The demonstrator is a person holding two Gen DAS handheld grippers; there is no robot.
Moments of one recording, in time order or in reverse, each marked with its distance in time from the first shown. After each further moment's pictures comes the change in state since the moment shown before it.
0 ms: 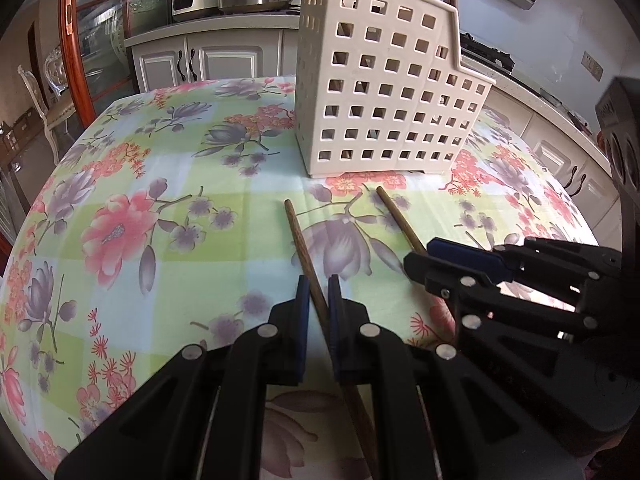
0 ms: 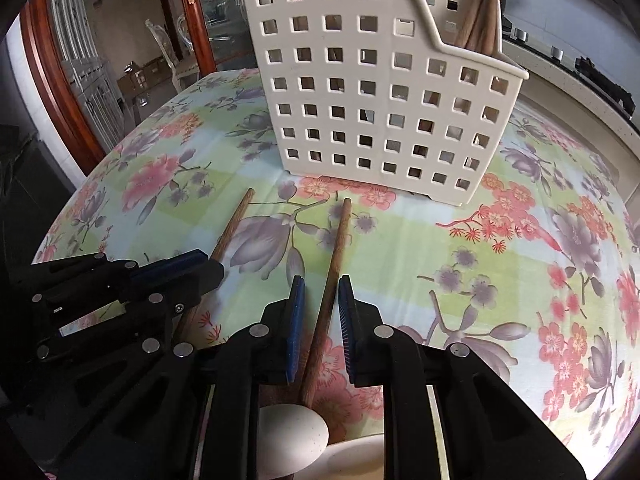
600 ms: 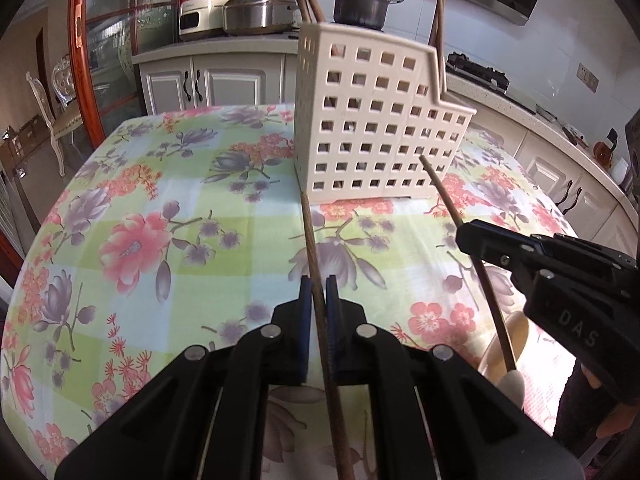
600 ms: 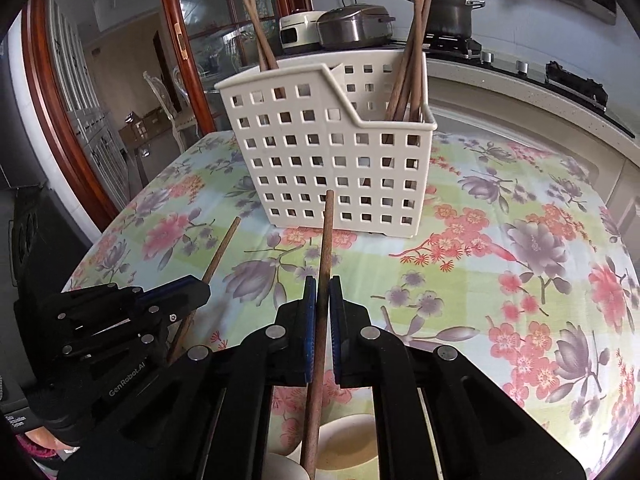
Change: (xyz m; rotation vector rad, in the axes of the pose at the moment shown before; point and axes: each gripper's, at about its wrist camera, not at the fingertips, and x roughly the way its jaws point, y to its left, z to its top) left arm -0.030 -0.011 0.002 -0.007 -0.088 0.012; right arm -0.057 -0.030 -0.006 0.099 -0.182 0.039
